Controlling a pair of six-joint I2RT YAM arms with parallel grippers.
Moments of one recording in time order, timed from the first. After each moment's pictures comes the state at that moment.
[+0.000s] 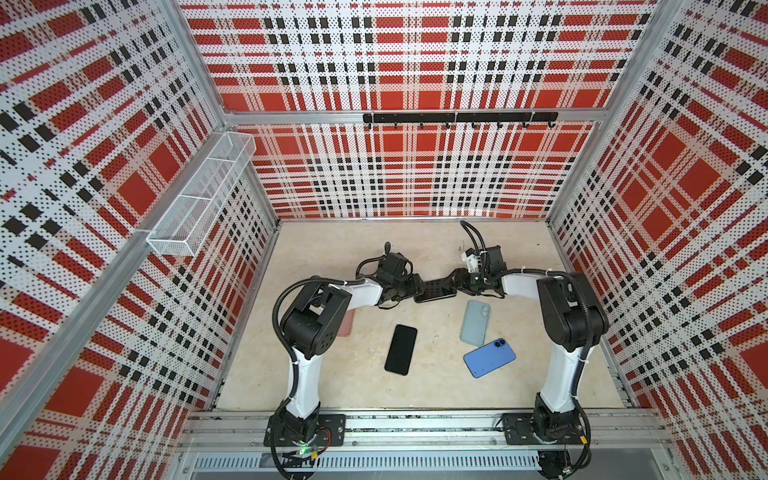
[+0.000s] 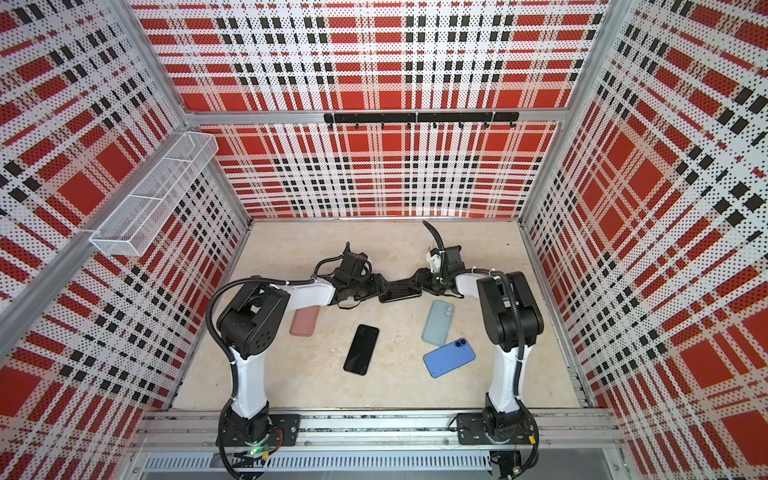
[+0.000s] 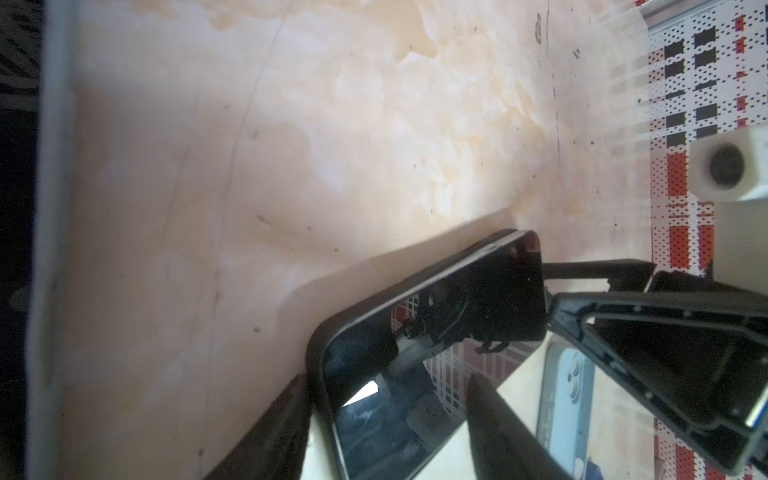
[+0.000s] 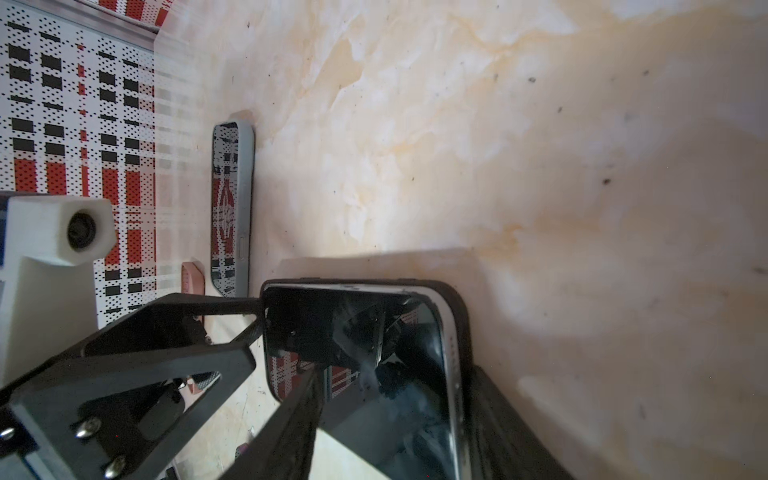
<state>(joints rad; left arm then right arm) -0.56 2.02 1.18 0.04 0.29 -0.75 0.24 1.97 1.11 -0.05 -0.56 0.48</state>
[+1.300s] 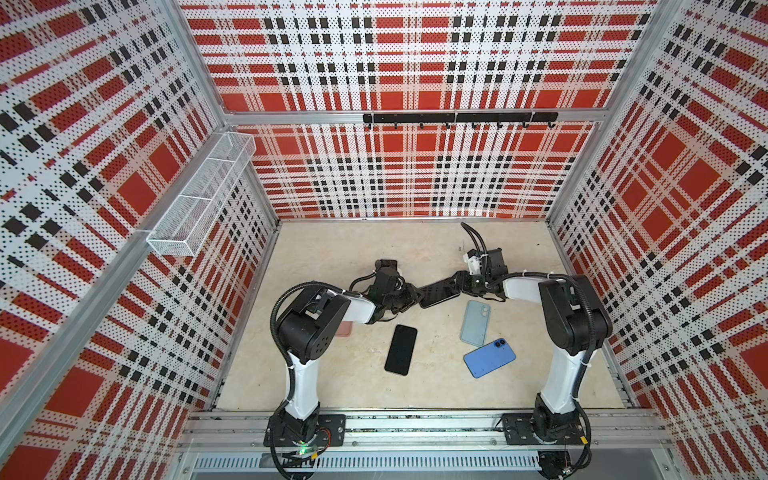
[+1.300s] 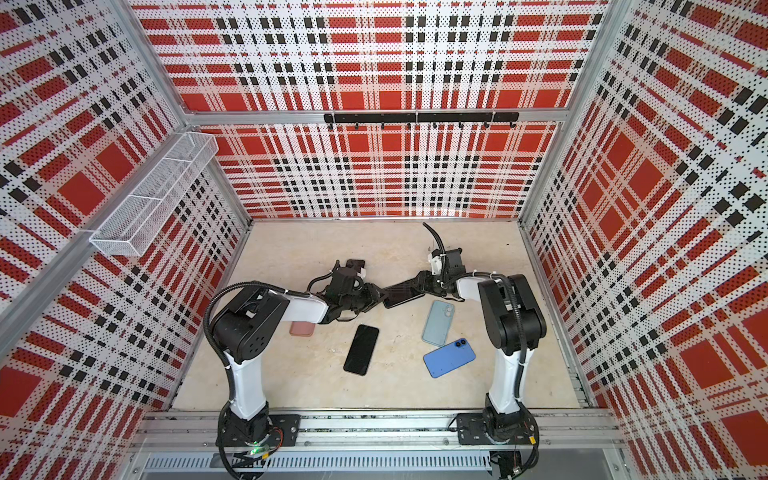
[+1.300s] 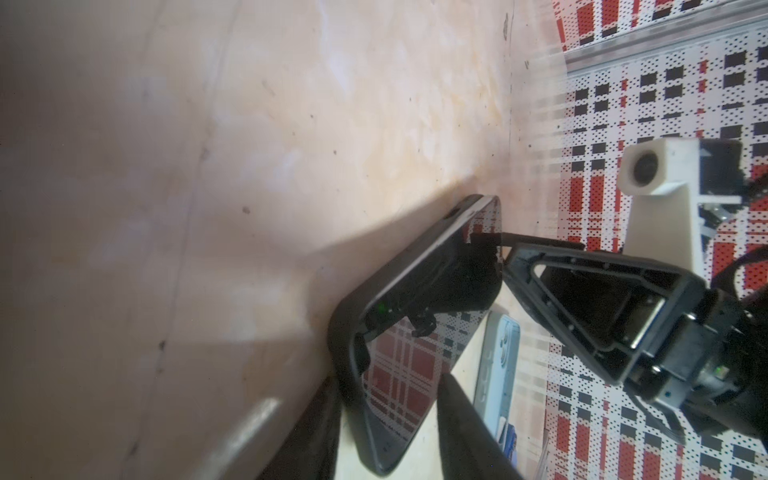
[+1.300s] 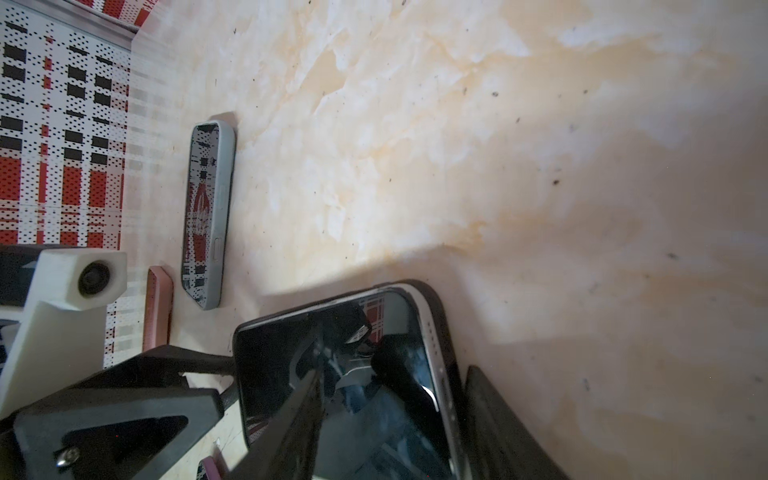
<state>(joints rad) -0.56 1.96 0.92 0.43 0.39 -1.00 0.25 1.94 1.06 0.01 -0.49 0.45</state>
